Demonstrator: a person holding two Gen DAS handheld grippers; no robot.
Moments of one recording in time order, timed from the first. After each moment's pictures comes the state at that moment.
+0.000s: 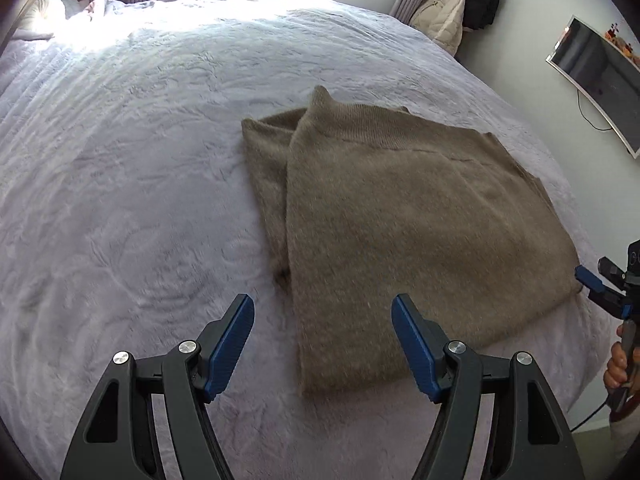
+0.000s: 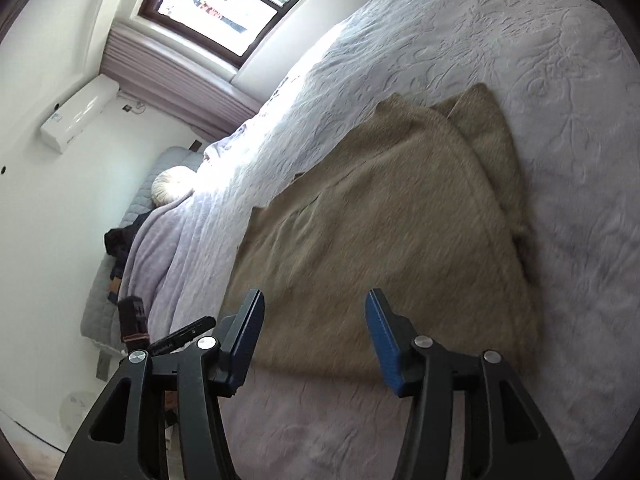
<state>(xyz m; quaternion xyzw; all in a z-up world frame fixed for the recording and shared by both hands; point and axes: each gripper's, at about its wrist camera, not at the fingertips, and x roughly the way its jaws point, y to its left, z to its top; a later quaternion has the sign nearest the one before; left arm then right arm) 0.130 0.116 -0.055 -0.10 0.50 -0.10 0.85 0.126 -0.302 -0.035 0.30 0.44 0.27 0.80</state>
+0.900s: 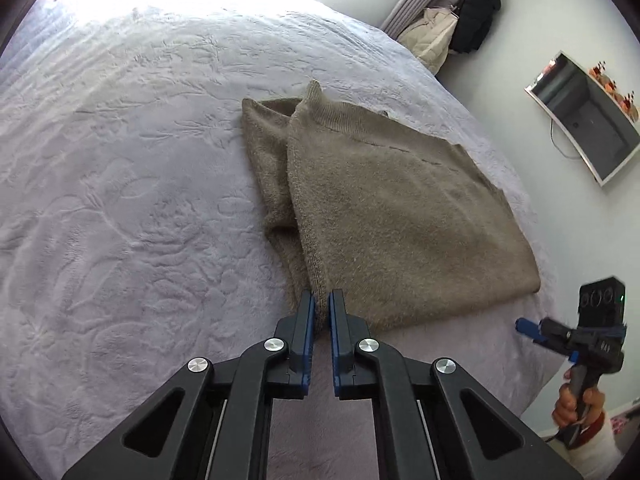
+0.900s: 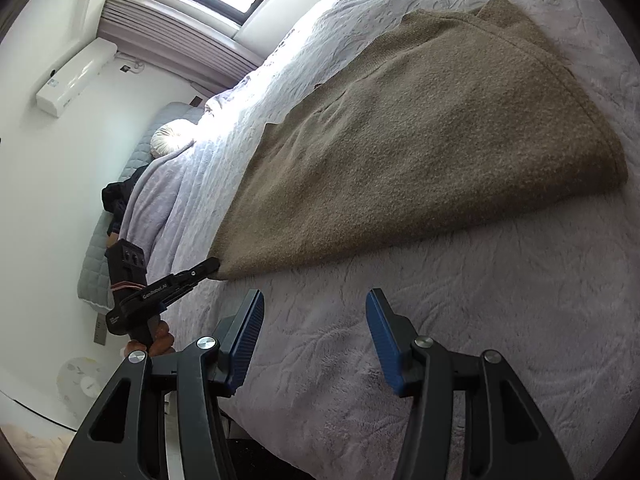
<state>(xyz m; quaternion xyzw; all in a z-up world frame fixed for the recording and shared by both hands) 0.095 0.138 -0.058 -0.17 0.48 -0.14 0.85 0.096 -0.248 -0.067 0.29 0.49 0.28 0.78</state>
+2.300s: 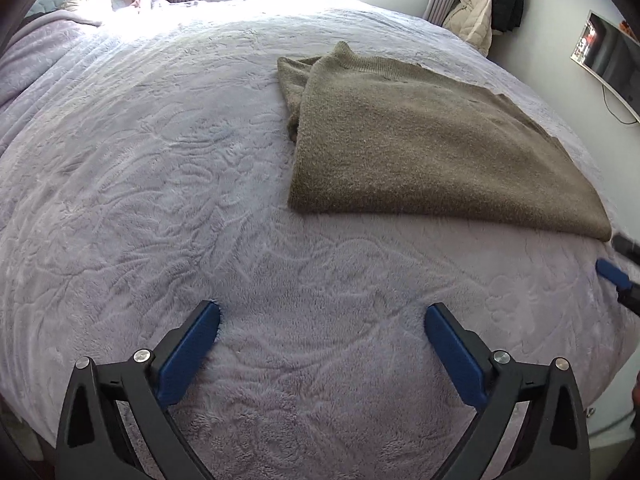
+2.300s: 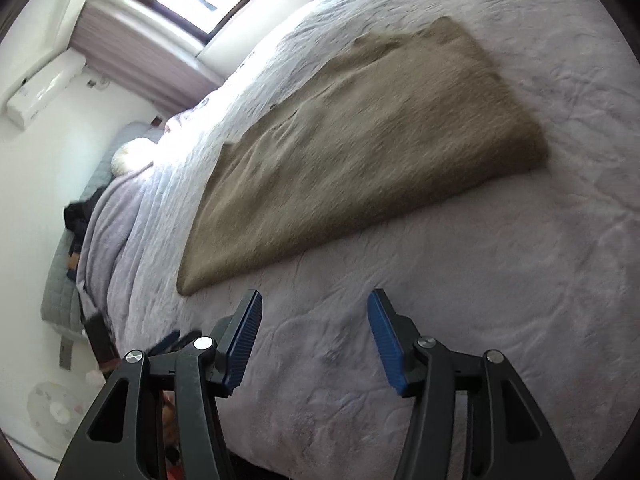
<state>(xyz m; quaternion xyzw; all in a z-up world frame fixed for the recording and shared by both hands) 0.035 0.086 -0.091 -0.09 0.49 -0.01 0.87 0.093 -0.284 -0.067 0.31 0.46 0.17 0.81</state>
